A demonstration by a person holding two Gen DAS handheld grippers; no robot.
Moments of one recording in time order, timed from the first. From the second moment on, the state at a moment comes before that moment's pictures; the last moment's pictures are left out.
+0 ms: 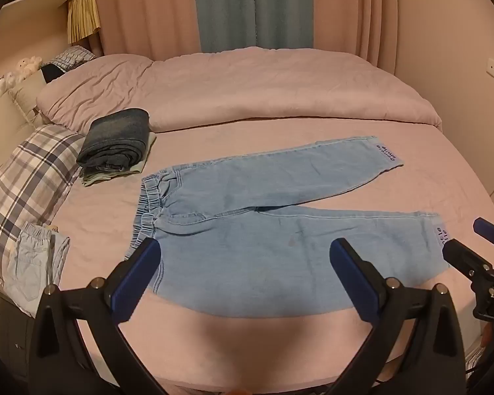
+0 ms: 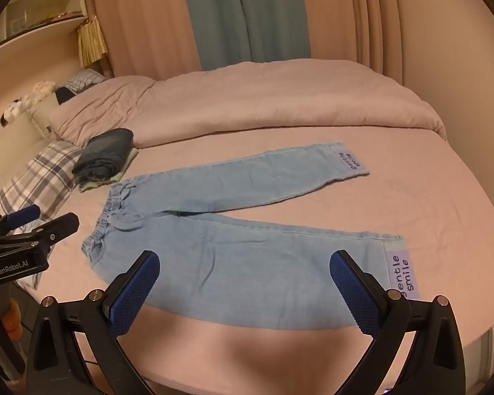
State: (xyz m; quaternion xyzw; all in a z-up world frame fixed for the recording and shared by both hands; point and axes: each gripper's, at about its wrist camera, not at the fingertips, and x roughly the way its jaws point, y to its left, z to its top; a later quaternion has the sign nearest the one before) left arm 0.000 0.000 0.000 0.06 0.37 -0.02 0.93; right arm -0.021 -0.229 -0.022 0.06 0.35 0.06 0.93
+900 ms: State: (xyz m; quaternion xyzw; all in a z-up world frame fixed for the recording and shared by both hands) left arm 0.002 -0.002 -0.002 0.05 0.38 -0.03 0.93; right arm -0.020 -0.228 -0.024 0.06 0.36 0.06 0.93
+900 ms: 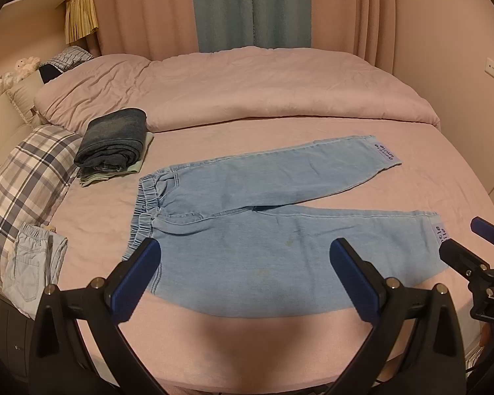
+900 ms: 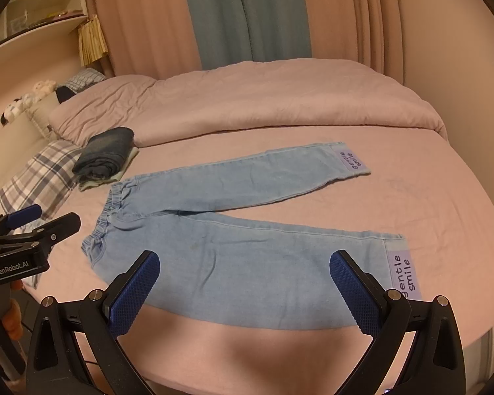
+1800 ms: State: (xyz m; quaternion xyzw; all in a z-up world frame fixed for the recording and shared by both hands) left arm 0.001 -0.003 -0.003 0.05 0.37 -0.03 0.93; right arm -0.020 -0.228 -0.024 0.06 0.35 0.06 0.93
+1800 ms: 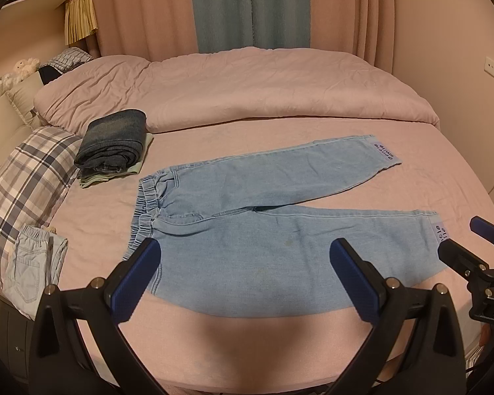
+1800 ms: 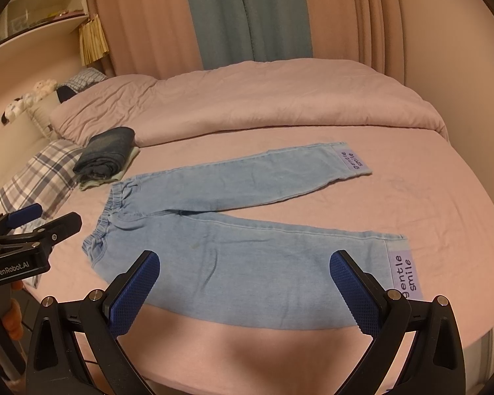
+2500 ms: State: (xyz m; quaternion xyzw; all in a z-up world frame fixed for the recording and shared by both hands) left arm 0.002 -0.008 -0.003 0.05 0.38 -0.03 0.92; right arm -0.023 -0.221 -0.026 0.06 0.36 0.06 0.93
